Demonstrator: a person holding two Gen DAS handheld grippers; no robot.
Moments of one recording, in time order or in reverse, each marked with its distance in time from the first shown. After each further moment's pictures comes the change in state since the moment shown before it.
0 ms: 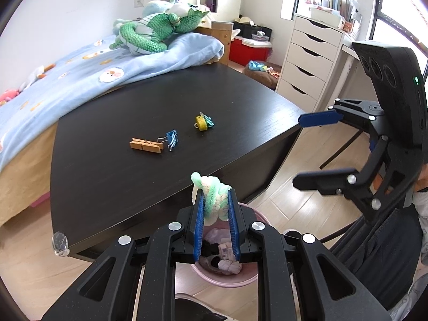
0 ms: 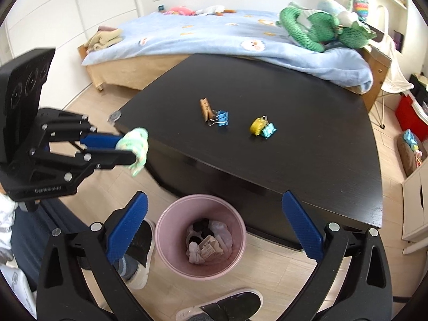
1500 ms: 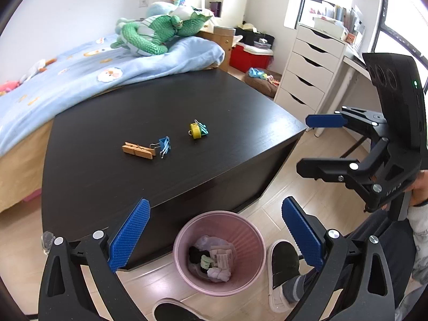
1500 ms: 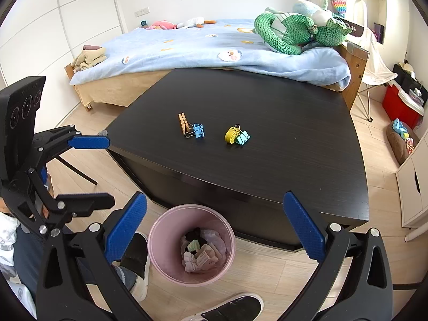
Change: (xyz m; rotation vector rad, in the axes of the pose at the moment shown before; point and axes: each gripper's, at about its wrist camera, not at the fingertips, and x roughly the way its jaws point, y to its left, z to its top) left arm 0.006 -0.003 0.007 -0.060 -0.031 -0.021; right arm -0.015 -0.022 -0.003 0.075 -0.056 -0.040
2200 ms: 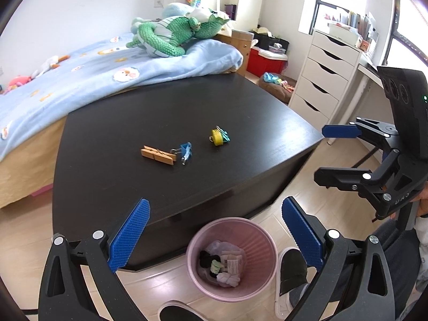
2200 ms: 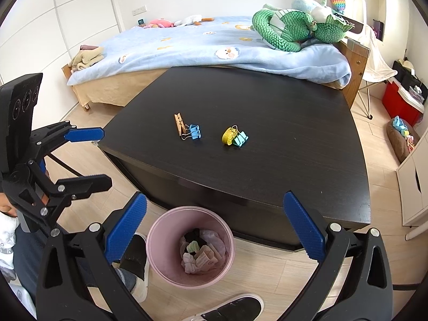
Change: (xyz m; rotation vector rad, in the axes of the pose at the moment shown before) left arm 0.001 0.015 0.007 -0.039 -0.018 0.068; right arm 0.010 -0.005 0.006 0.014 0.011 -0.004
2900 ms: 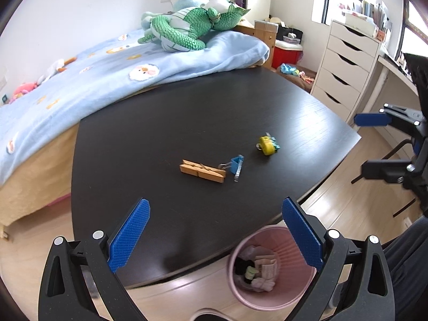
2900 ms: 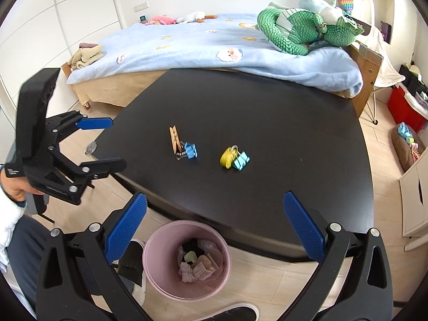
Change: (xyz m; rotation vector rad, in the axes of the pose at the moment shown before) left arm 0.036 0.056 0.030 0.050 0.054 0.083; right arm 0.029 -0.006 0.043 -0.023 0.026 0.020
